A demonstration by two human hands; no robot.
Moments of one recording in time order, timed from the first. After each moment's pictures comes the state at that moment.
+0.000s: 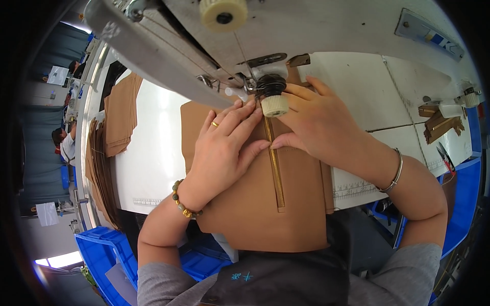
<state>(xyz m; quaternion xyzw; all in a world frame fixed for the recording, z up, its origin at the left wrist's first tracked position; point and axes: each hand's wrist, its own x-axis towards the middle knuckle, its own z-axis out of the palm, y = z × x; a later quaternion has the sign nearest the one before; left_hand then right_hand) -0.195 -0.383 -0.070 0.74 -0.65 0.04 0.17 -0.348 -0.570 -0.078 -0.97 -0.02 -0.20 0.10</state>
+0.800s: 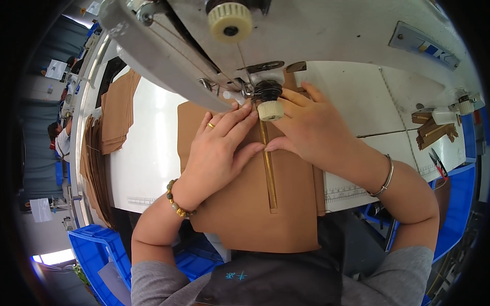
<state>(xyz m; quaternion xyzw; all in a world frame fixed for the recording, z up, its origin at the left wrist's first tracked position) -0.194 -0.382 -0.069 0.75 -0.64 0.03 0.18 -0.347 -0.567 -0.078 -0.98 -0.02 -0.19 0.09</state>
